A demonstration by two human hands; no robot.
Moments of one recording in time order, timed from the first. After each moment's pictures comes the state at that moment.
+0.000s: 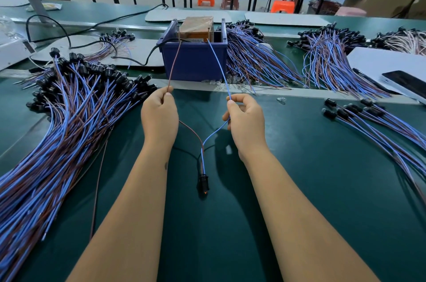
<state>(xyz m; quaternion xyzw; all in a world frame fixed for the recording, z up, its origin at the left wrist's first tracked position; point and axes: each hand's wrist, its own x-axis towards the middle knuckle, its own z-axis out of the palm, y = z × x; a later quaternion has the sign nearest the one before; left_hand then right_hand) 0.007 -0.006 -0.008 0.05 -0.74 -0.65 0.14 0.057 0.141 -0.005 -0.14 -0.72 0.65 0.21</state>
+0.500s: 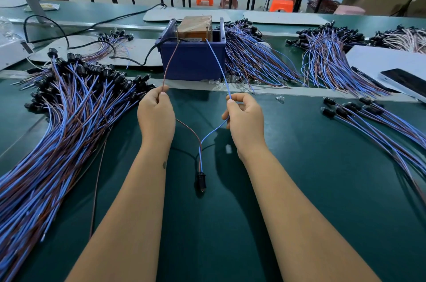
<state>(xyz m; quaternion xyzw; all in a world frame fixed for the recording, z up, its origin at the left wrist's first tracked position) 0.007 -0.006 -0.007 0.07 -0.74 -0.65 0.16 0.057 0.141 -0.004 -0.14 -0.72 0.65 0.21</state>
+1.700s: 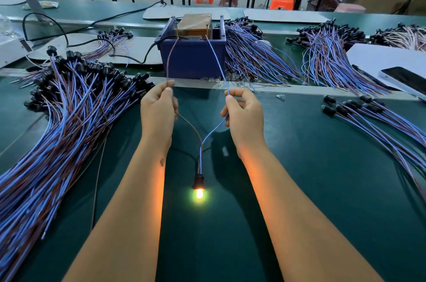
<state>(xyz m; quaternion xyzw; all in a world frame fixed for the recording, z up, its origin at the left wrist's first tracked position) 0.010 -0.005 -0.002 0.04 -0.65 -0.75 0.09 0.063 0.137 0.002 -0.11 -0.71 0.65 0.23</state>
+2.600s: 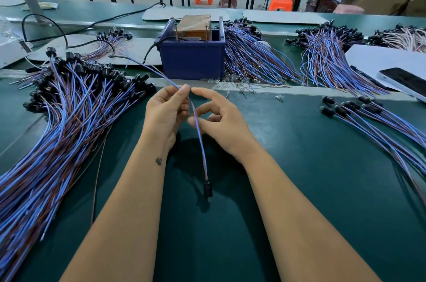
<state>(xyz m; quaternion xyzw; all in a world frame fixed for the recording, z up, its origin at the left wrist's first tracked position) 0.015 0.001 0.005 -0.02 -0.53 -0.85 -0.01 0.068 0.129 0.002 0.11 -0.75 0.64 0.10</state>
